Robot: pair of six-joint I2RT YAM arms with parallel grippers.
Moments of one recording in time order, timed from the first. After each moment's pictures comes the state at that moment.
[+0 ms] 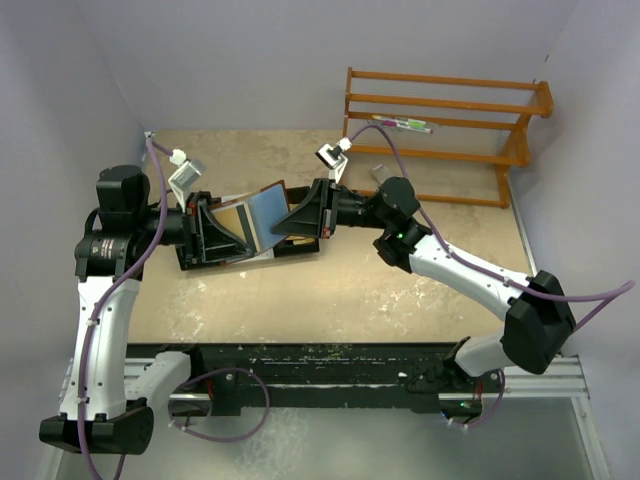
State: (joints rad) left arm -0.01 0.96 1.28 -0.81 1.44 -0.13; right arm 0.77 1.44 1.08 0.70 -0.78 1.15
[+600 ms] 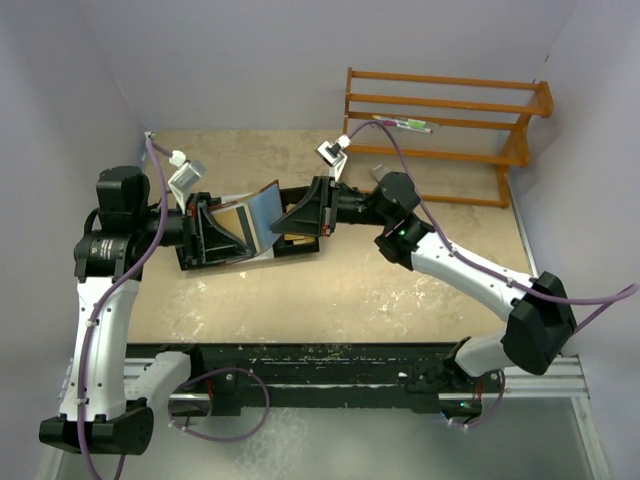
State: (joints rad) left arm -0.01 0.96 1.28 -0.82 1.44 -0.11; right arm 0.76 1.43 1.10 0.63 -0.80 1.10
